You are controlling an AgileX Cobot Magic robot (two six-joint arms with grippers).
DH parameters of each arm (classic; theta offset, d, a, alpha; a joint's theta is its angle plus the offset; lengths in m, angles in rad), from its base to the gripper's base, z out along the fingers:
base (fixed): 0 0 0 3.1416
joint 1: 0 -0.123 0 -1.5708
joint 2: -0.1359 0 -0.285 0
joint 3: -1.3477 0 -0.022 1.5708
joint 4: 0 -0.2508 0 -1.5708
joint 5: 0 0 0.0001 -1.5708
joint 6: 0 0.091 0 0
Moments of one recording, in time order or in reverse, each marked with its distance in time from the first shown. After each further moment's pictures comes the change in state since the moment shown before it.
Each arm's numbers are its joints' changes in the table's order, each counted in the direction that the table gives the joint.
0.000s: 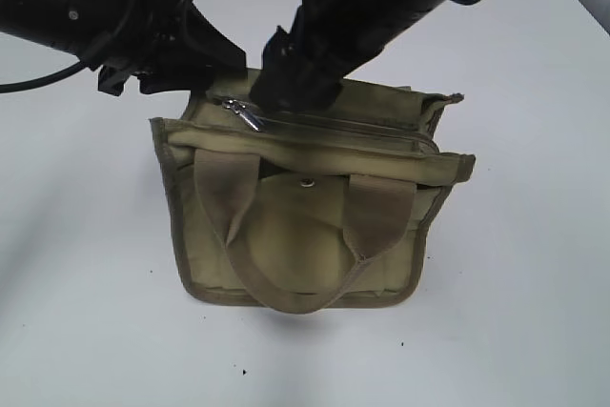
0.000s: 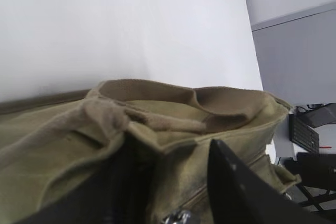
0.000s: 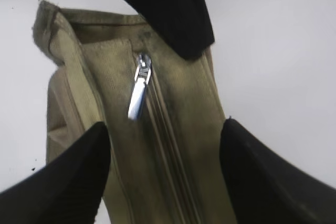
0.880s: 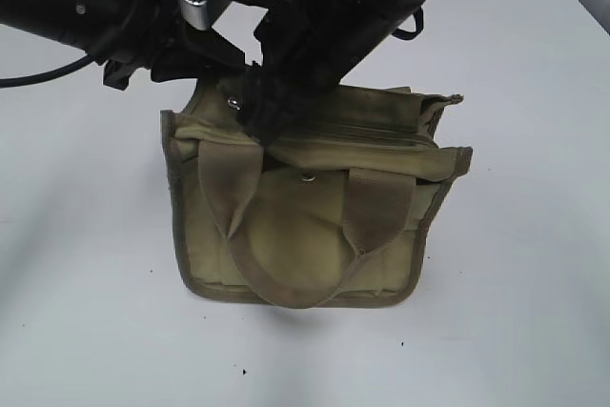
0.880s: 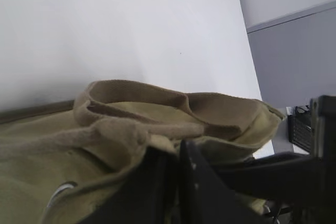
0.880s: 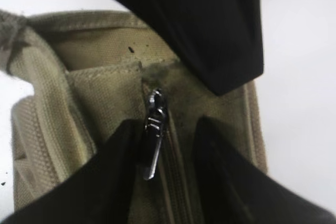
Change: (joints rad) left arm 0.012 -0.013 0.030 0.000 0.002 0.000; right arm -0.028 -0.176 0.073 0.049 0.034 -0.003
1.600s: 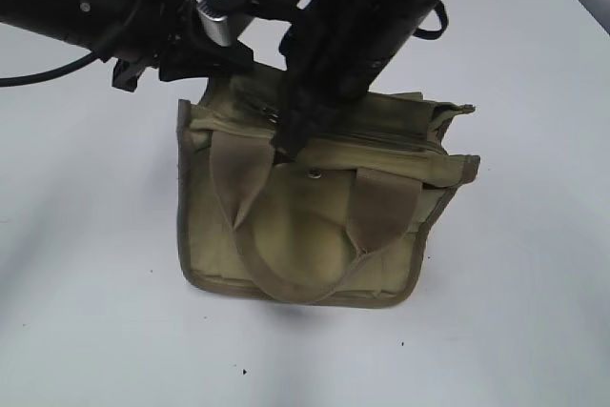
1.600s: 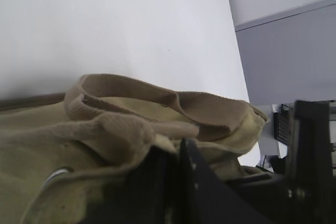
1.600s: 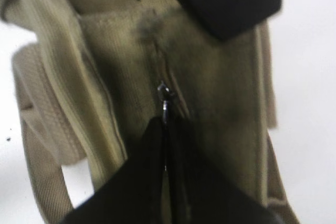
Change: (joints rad) left arm 0.004 -0.004 0.000 0.040 -0.004 0.000; right arm 0.009 0.003 0.008 0.105 -0.131 0.105
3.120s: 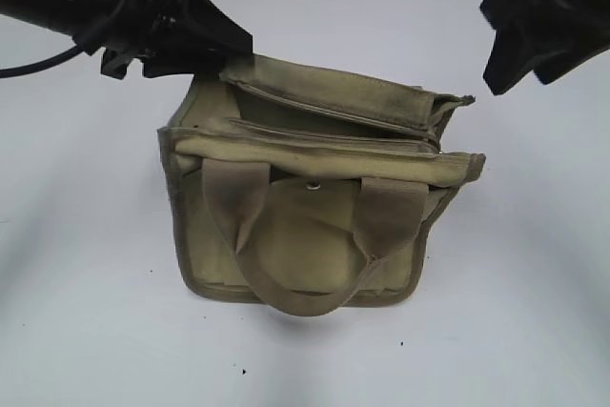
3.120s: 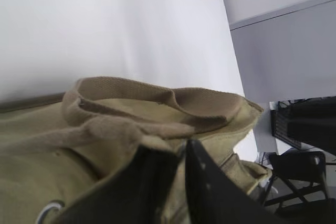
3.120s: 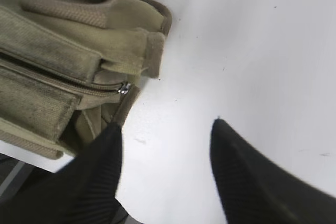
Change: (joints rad) left arm 0.001 0.032 0.005 -0.038 -0.035 0.000; right arm 0.371 0.241 -0.007 0.002 -0.438 0.485
